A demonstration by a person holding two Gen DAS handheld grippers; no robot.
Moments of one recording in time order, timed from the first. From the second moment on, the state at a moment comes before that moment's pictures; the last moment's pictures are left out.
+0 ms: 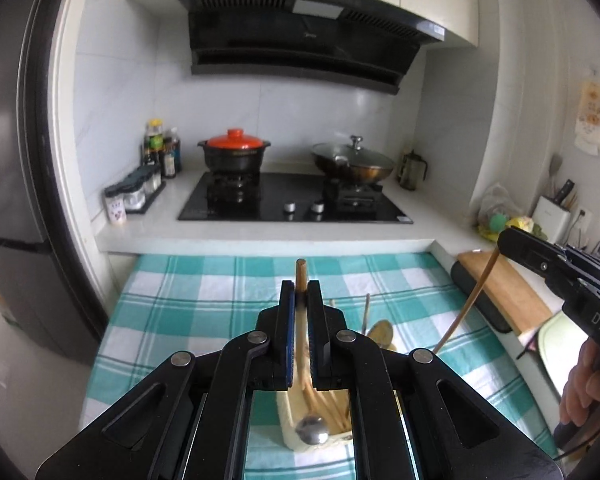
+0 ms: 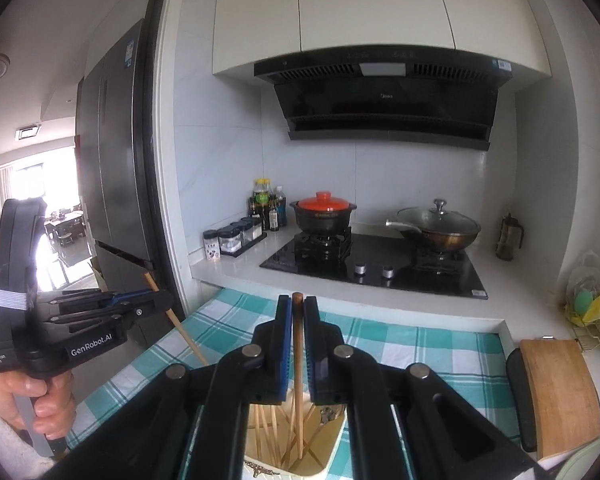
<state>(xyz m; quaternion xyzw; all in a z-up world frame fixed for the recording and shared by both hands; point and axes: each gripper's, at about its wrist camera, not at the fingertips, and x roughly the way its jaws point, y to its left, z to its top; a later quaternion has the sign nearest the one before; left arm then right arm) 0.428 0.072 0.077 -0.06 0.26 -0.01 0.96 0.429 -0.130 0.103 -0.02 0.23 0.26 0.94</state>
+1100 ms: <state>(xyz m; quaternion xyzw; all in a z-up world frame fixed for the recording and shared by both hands) 0.209 0.038 0.027 -0.06 0.25 0.03 0.97 0.214 -0.159 0.071 -0.02 0.21 0.19 0.96</state>
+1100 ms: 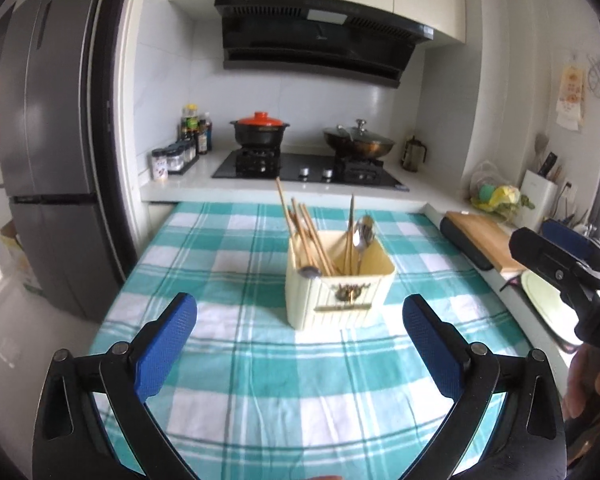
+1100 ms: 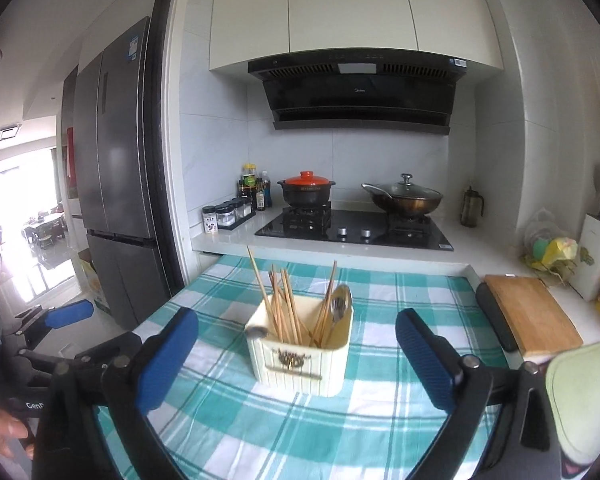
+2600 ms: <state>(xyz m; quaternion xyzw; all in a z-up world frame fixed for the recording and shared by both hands) 0.166 0.028 0.015 -0.03 0.25 0.09 0.96 0.160 -0.159 0.046 -0.03 0.24 0.14 0.96</state>
